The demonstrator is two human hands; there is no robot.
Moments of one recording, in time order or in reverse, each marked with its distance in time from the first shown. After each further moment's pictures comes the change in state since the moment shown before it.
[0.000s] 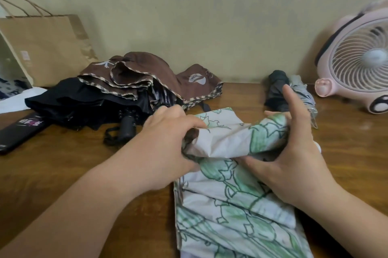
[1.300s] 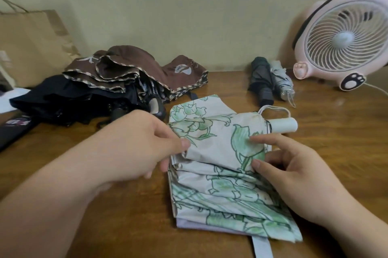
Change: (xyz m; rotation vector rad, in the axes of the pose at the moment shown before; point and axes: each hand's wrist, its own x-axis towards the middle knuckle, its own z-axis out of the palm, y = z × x) left_hand -0.033 0.019 -0.033 -0.400 -0.282 -0.373; right_hand -0.059 -0.009 -0.027 0.156 -0.179 0.402
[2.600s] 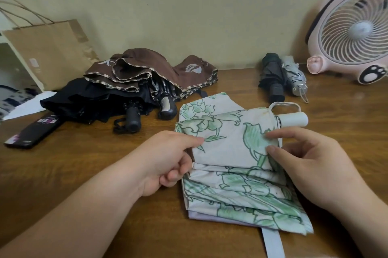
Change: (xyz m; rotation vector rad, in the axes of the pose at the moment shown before) left_hand 0.021 -0.021 0.046 -0.646 -0.131 -0.229; right_hand -0.004 -0.010 -0.006 0.028 0.164 0.010
